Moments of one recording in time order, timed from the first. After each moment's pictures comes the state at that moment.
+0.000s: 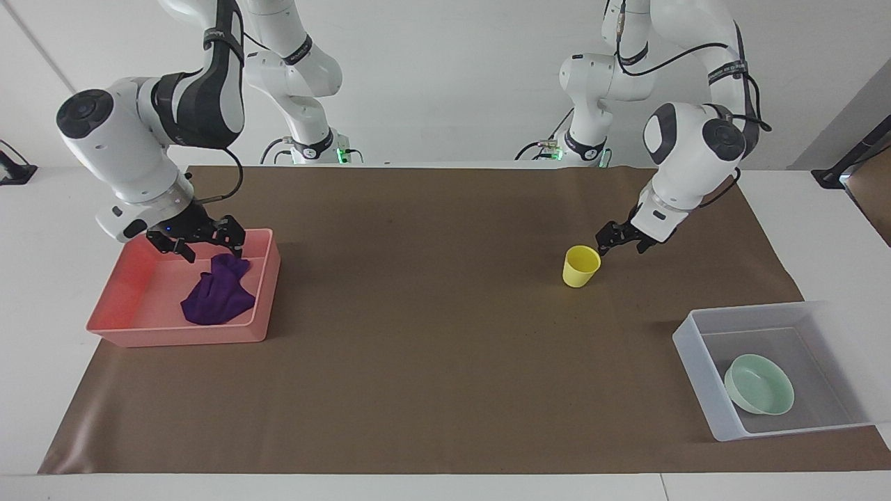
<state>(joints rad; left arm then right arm) -0.32 -0.05 0.09 -2.26 -0.12 2.18 -0.15 -0.11 0.07 0.01 -1.78 0.04 1.79 -0.19</state>
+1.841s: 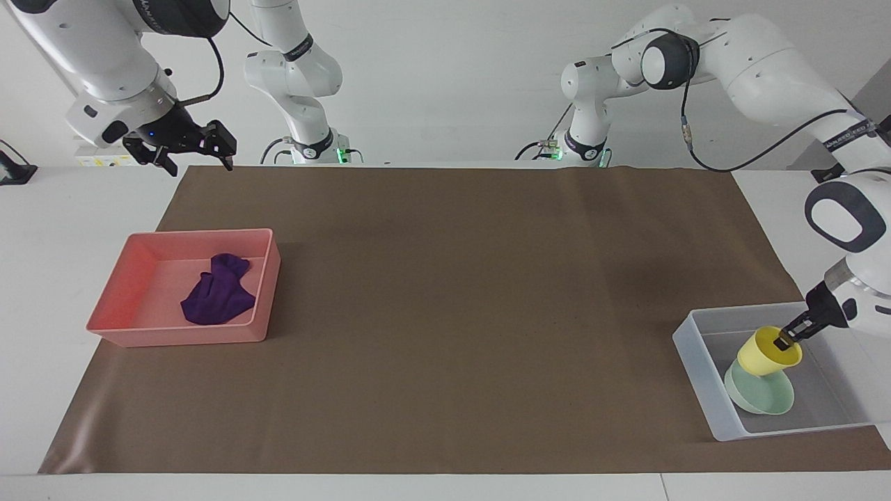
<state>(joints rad) 0.08 0.66 0.11 -1.20 -0.16 1.95 -0.12 -0.11 -0.03 0.04 -1.57 -0.02 1.33 -0.19</state>
